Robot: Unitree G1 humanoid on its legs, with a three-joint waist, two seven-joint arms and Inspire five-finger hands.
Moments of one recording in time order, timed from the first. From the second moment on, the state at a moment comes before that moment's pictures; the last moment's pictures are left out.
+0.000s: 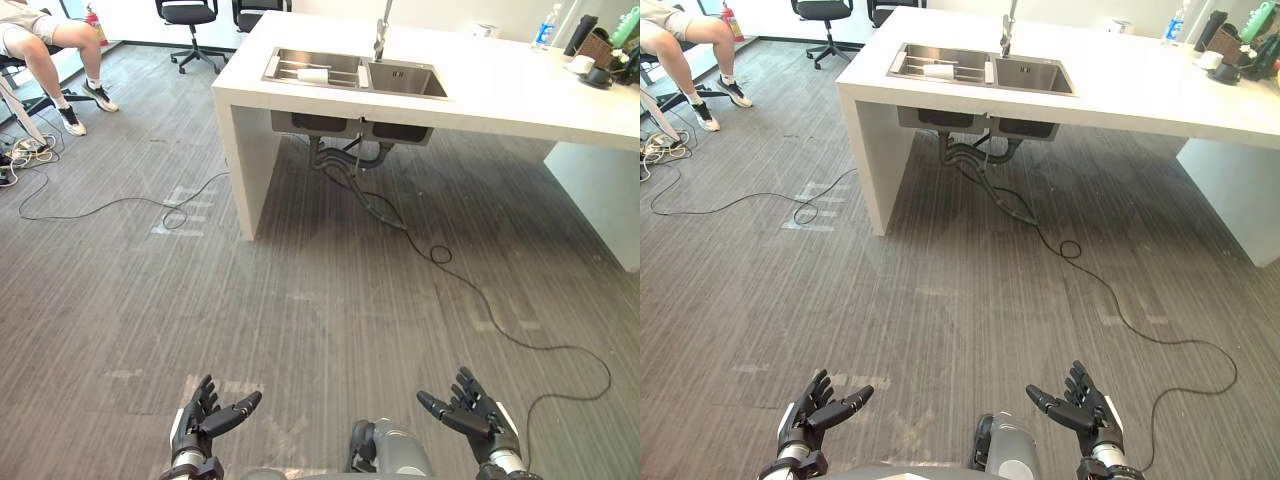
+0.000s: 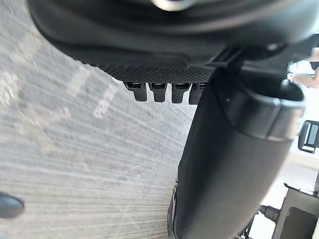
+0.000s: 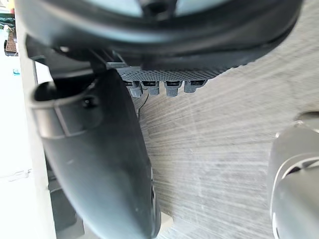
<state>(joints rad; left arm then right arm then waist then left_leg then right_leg) 0.25 0.09 0.19 0.76 -0.31 -0.29 -0.11 0.27 -0.13 -0.39 0.75 0.29 -0.32 0.42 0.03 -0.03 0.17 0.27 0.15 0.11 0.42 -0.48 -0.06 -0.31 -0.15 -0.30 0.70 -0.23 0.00</state>
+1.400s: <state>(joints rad) 0.20 0.04 0.13 0.71 -0.31 -0.36 0.01 0.19 -0.09 -0.26 0.79 0.23 -0.33 0.35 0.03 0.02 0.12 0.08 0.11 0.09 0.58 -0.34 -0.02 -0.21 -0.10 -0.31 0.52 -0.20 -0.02</state>
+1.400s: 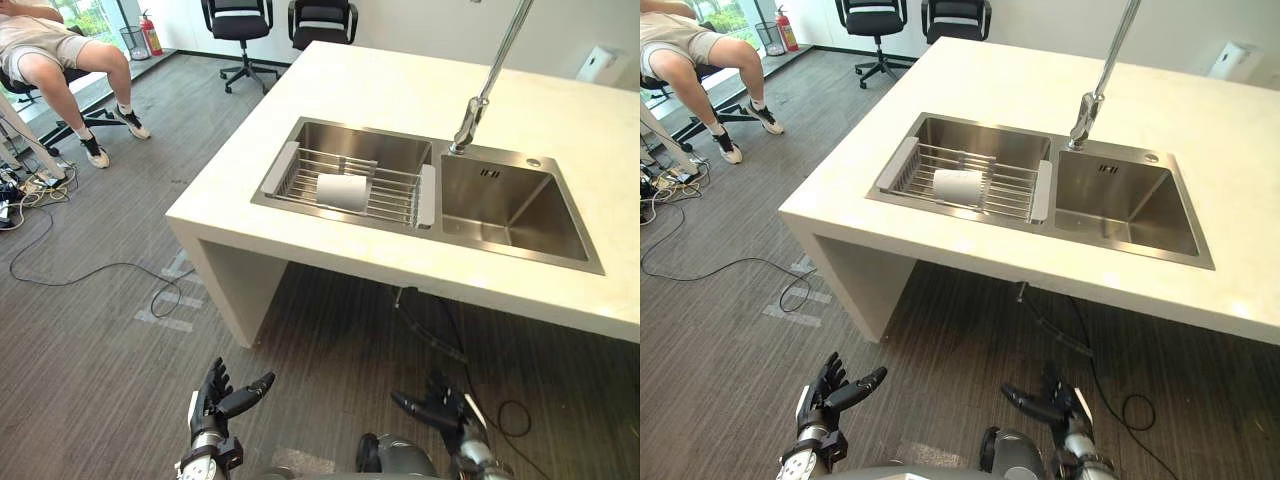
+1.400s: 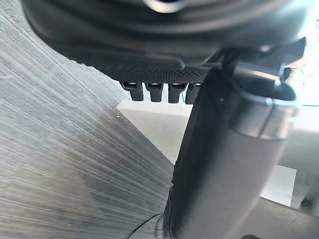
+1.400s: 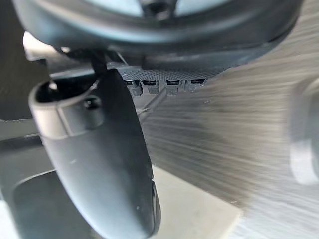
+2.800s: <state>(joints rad) 0.26 0.14 -0.01 -0.23 -0.06 -0.38 0.01 0.28 -0.10 -0.26 0.86 0.19 -0.27 0.27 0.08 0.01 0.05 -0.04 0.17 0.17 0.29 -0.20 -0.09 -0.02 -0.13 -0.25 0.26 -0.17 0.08</state>
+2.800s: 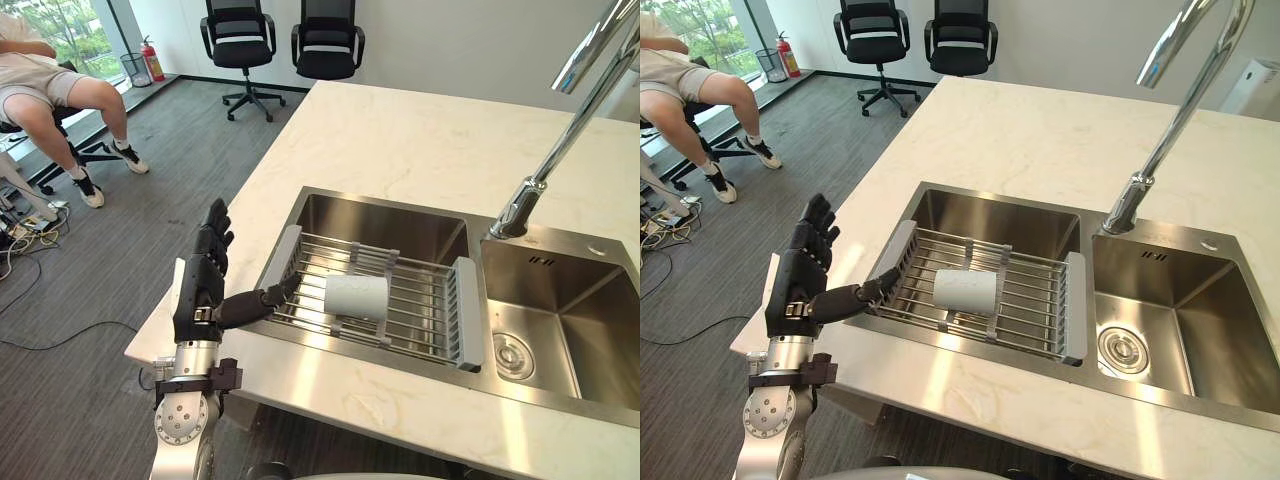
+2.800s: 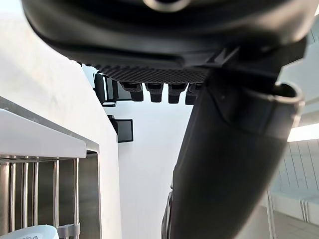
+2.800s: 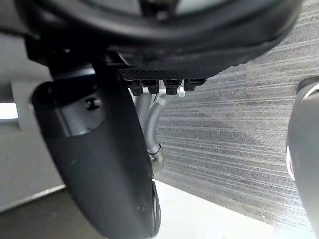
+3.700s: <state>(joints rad) 0.02 0.27 -0.19 -0.15 0.12 -0.19 0.03 0.31 -0.09 -0.37 0.89 0.17 -0.23 0.35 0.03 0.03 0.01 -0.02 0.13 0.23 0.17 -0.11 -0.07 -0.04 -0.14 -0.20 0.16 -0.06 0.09</state>
